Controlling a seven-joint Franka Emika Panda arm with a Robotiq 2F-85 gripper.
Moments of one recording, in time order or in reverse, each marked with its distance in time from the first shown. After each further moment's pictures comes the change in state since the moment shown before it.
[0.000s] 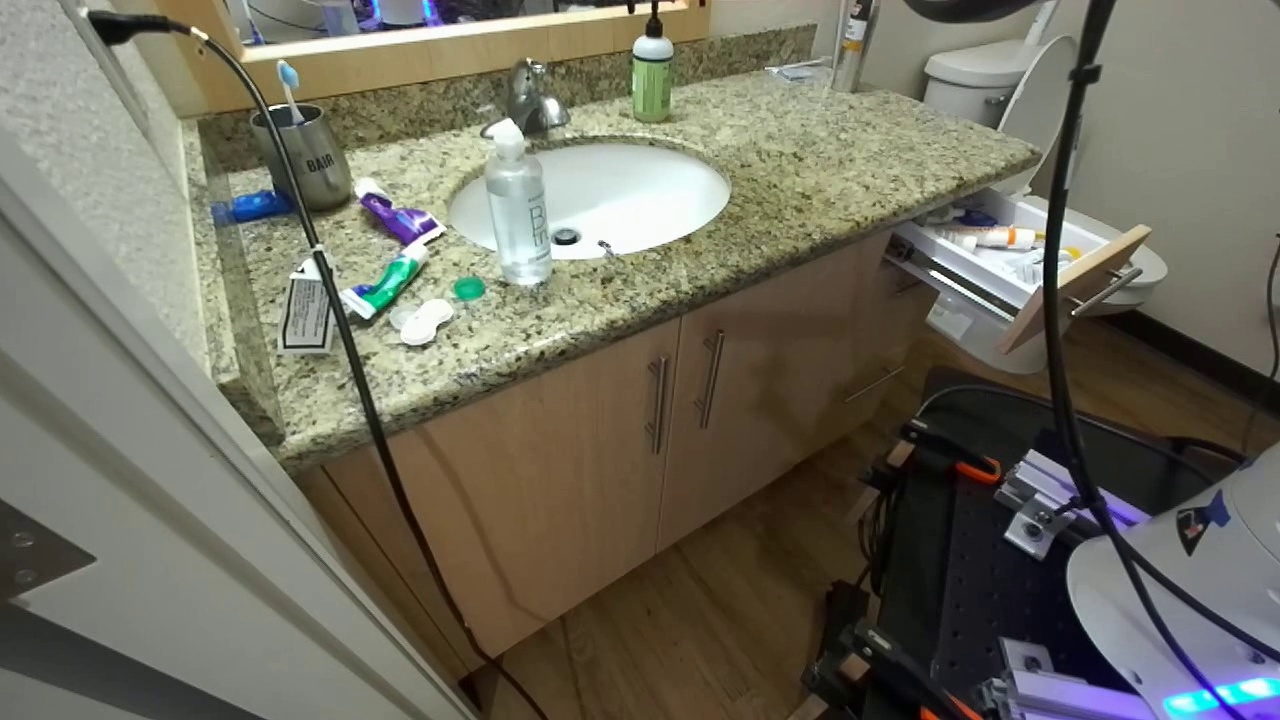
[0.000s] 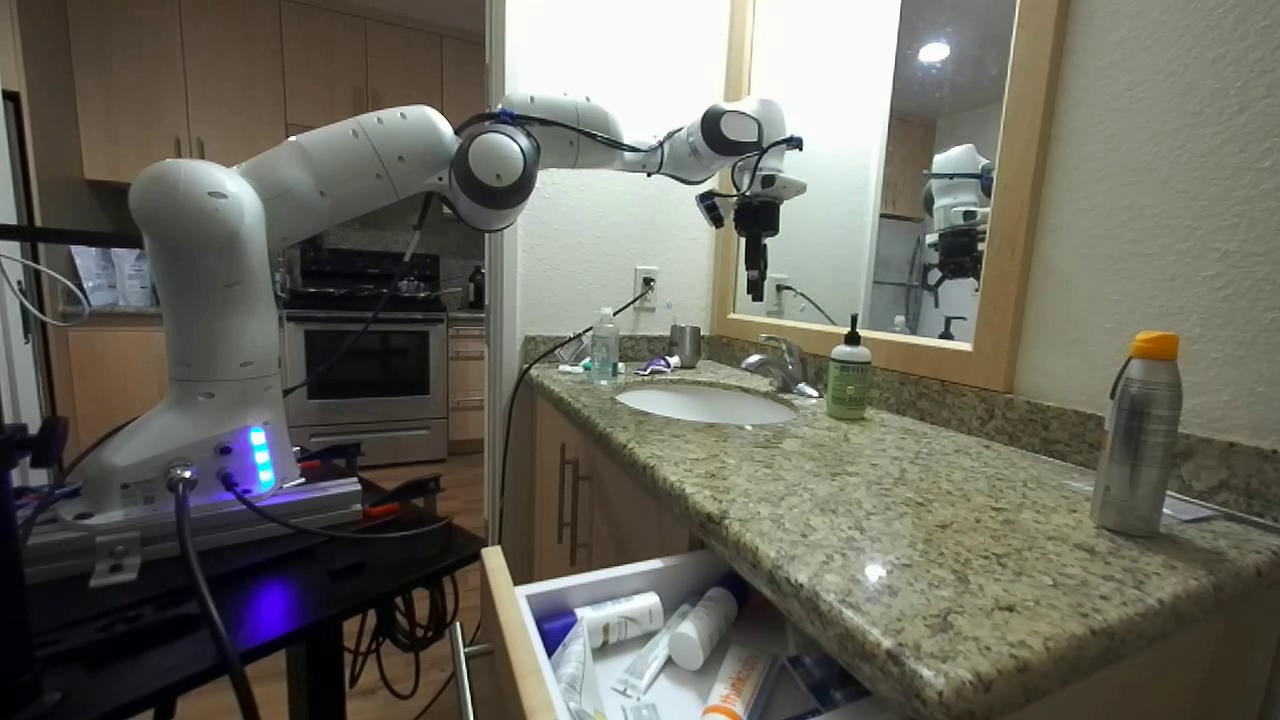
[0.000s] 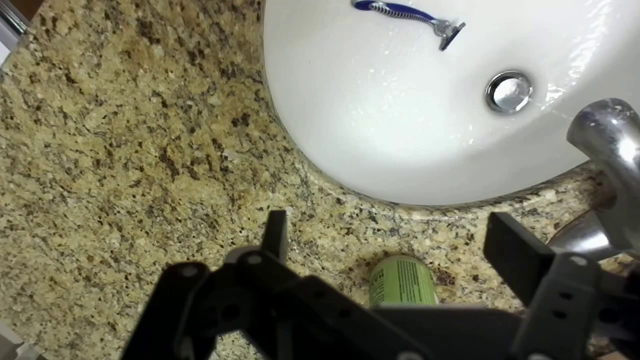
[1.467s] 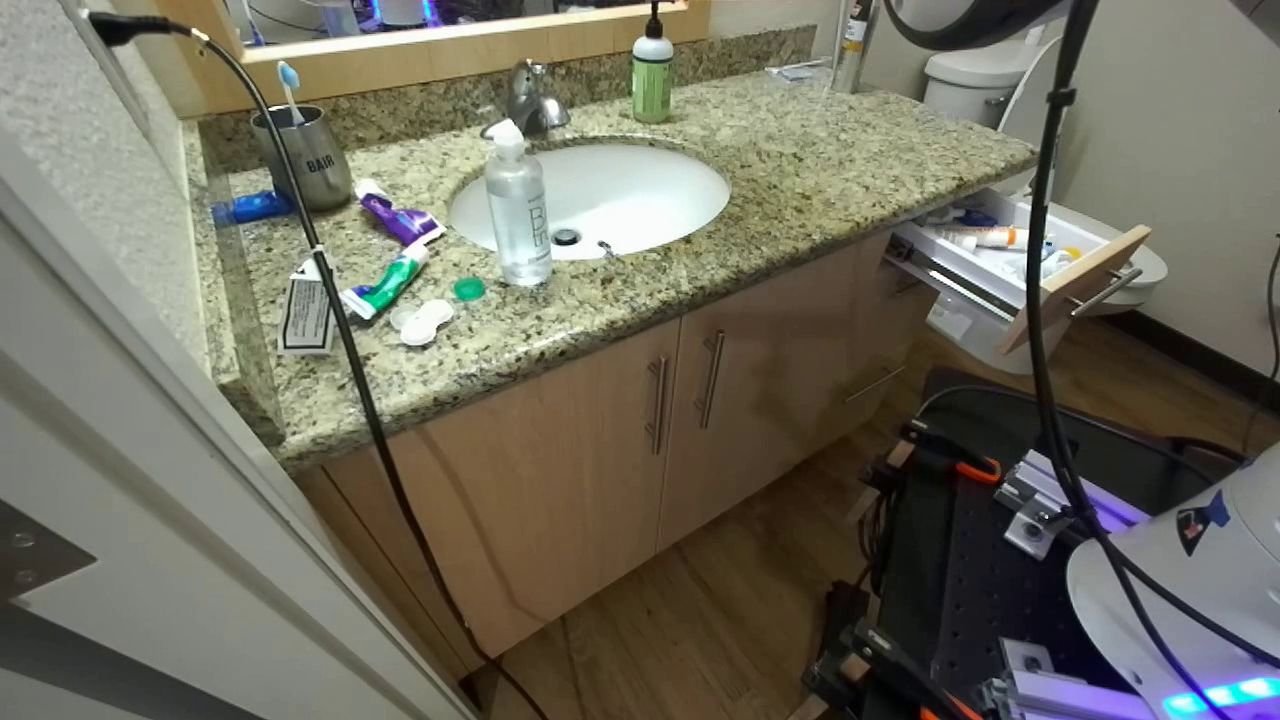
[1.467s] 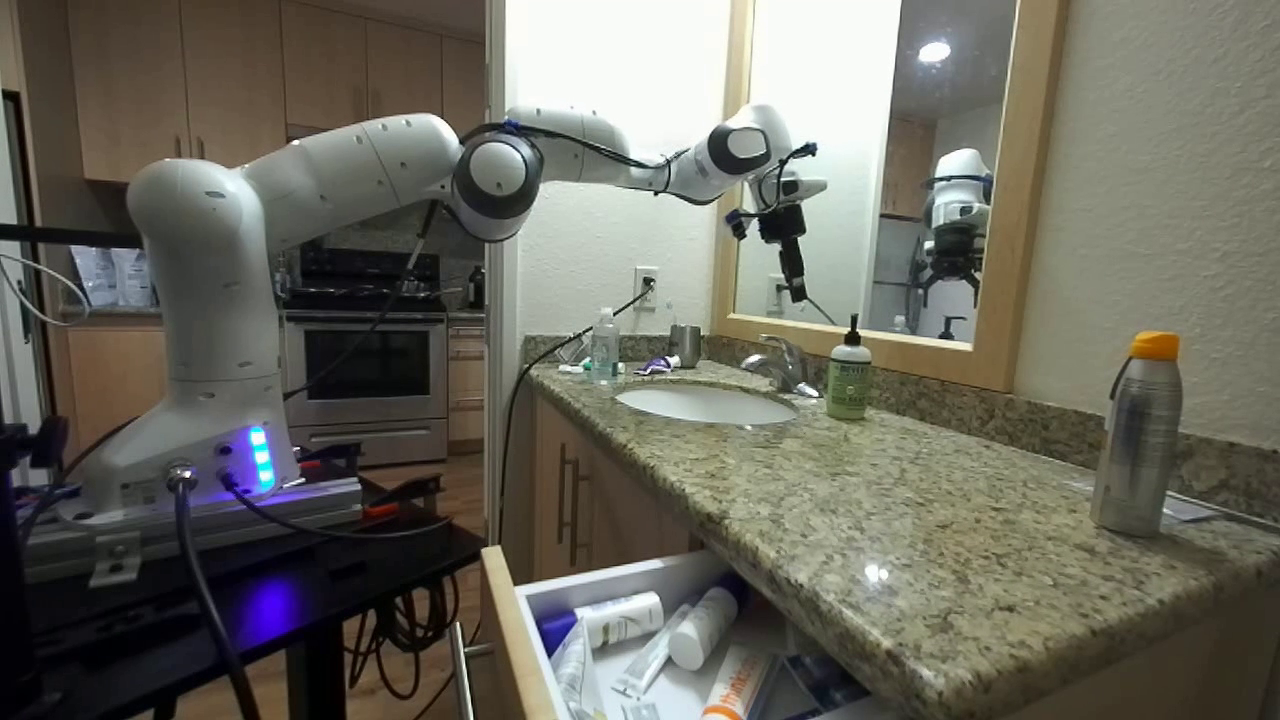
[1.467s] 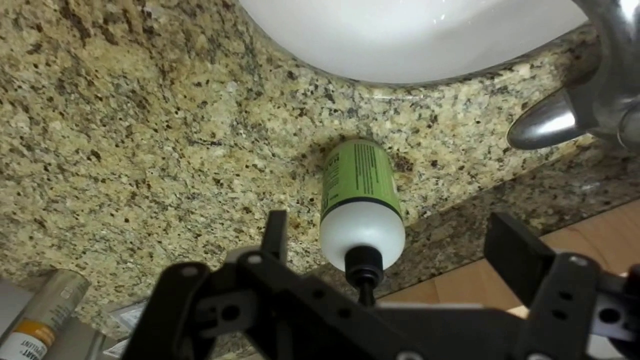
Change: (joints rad) arm -0.016 0.045 -0.020 -0.003 -0.037 0.310 -0.060
